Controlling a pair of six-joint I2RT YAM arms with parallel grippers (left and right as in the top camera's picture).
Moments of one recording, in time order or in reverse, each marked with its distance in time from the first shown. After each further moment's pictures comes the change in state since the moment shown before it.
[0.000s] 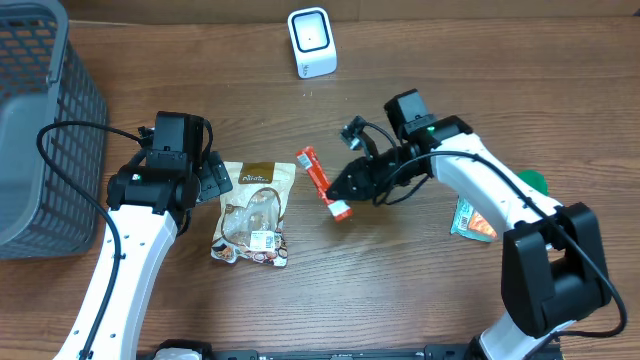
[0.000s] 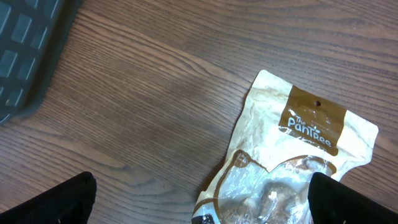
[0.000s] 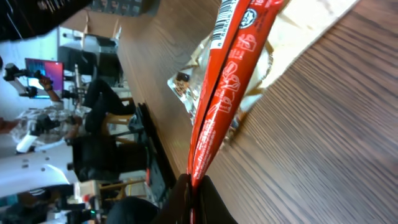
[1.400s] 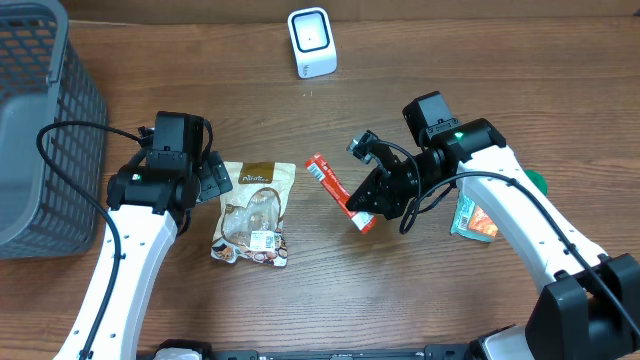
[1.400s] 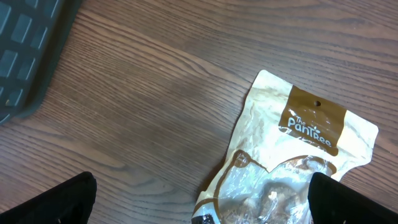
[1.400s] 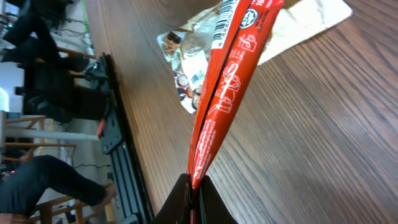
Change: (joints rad) left arm 0.000 0.000 0.000 0.000 0.000 0.000; right arm -0.010 -0.185 0.000 -0.215 0.164 -0.384
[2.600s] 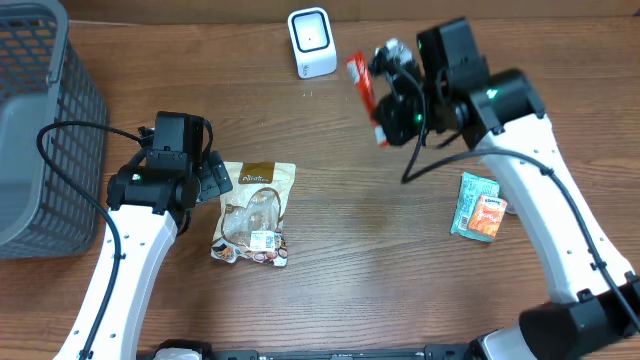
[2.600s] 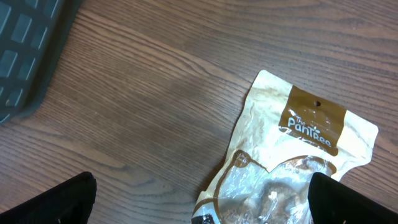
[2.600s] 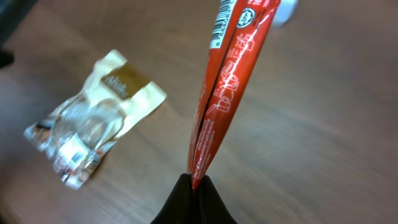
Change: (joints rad) left arm 0.000 0.000 0.000 0.000 0.000 0.000; right arm 0.000 0.058 0.515 -0.060 0.567 0.283
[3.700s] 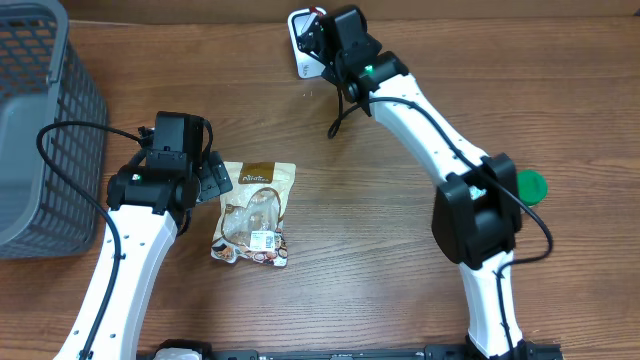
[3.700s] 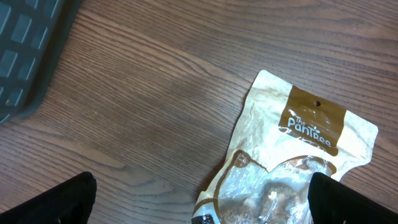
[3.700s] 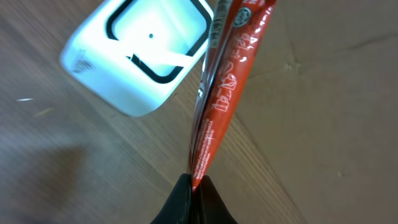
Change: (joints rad) left arm 0.000 0.000 0.000 0.000 0.000 0.000; right arm 0.123 0.599 0.243 0.595 0.649 -0.459
